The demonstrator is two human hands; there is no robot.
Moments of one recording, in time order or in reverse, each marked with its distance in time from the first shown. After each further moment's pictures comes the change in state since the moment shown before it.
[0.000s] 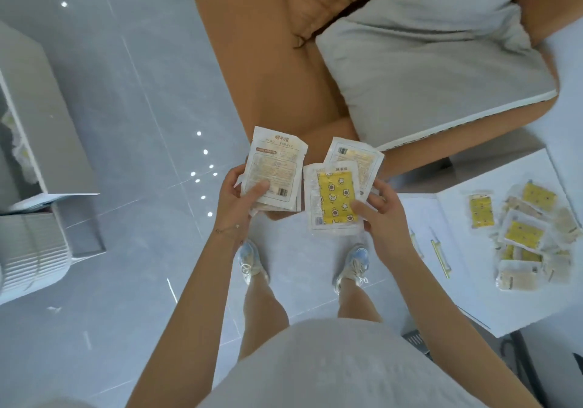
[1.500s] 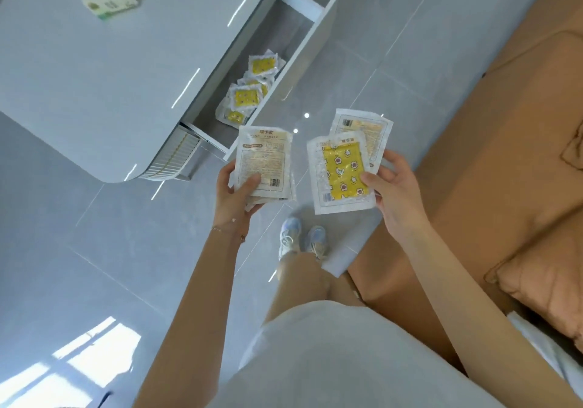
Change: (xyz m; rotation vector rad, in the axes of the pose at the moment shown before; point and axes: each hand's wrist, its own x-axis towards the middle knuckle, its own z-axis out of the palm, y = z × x) left_hand 0.108 0.202 -0.426 -0.807 0.798 0.125; right_hand 0.124 -0.118 0.646 -0.610 -0.696 0.065
